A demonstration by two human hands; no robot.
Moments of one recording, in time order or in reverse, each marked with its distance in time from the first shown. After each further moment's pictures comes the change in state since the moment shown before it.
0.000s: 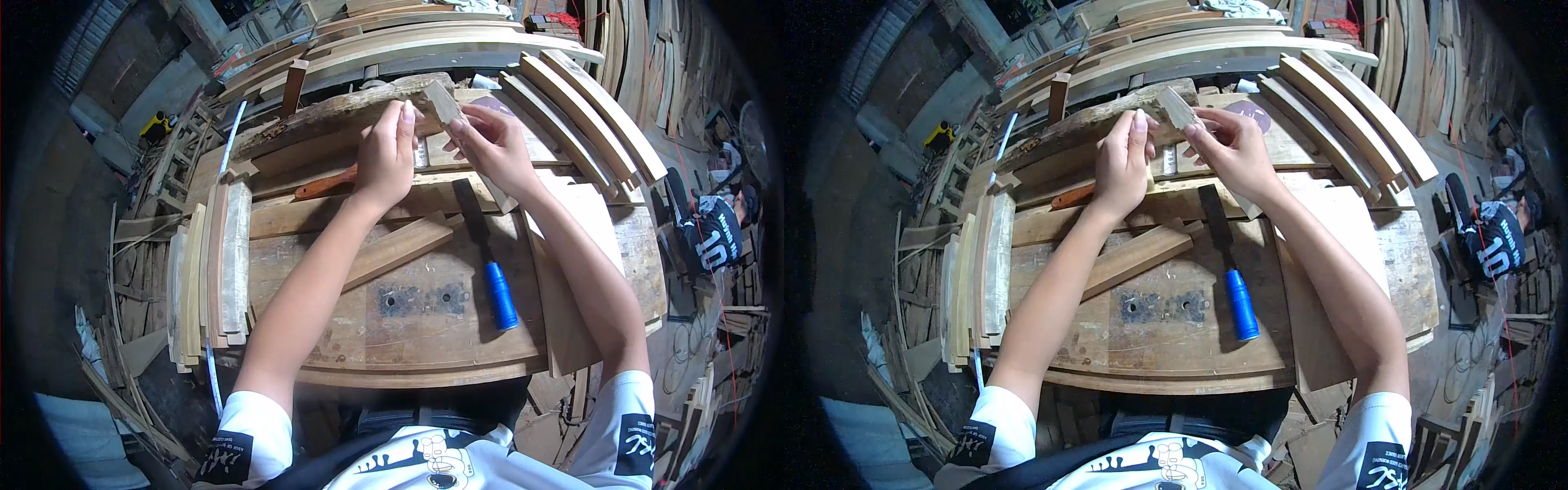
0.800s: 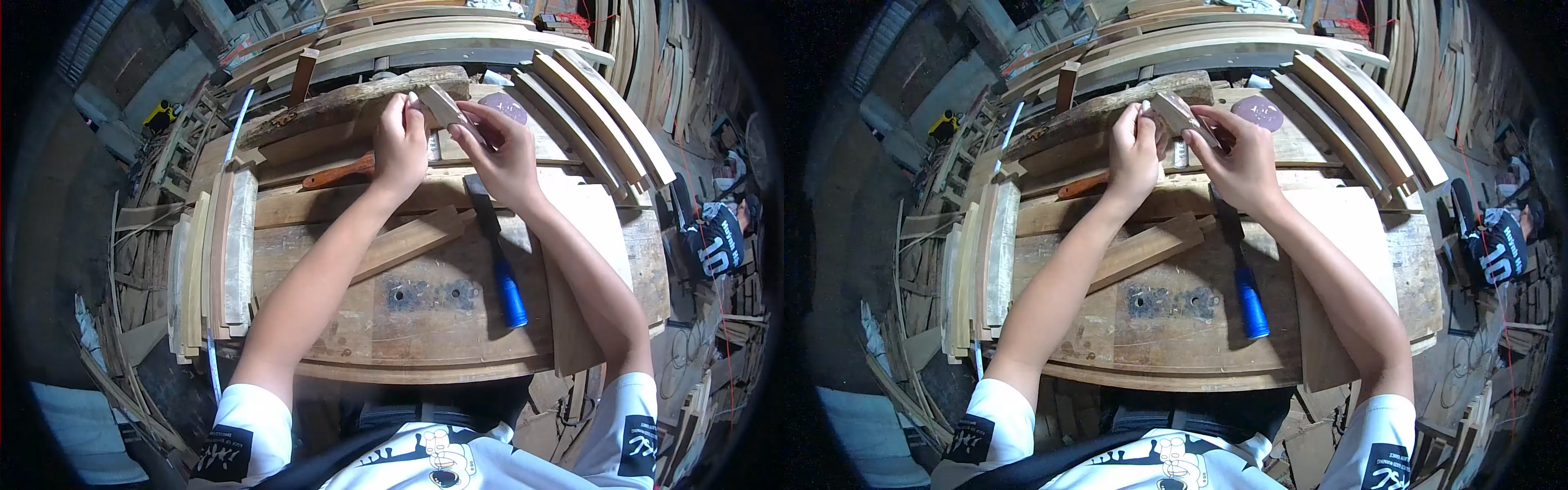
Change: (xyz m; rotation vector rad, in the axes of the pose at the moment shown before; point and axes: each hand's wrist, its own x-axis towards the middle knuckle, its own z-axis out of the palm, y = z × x) left_hand 0.003 -0.025 0.015 -0.227 0.118 -0.092; right_hand -0.012 -0.007 0.024 -0.352 0.177 -0.266
